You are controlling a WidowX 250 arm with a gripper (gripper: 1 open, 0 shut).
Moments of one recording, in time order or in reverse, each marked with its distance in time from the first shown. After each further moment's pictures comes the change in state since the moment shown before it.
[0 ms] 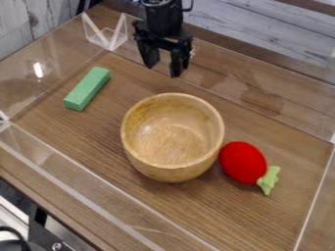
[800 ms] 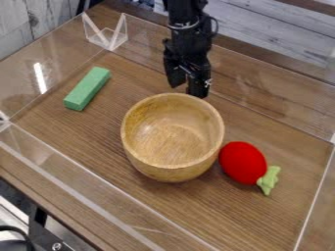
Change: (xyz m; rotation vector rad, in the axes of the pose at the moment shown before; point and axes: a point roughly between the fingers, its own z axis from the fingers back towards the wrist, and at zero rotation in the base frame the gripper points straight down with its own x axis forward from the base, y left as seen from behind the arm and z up) arm -0.012 -0.049 -0.011 -0.051 0.056 -0.365
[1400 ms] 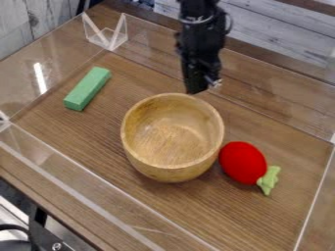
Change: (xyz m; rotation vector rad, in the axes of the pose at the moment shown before) arm 0.005 -0.034 0.029 0.049 -0.024 -0.126
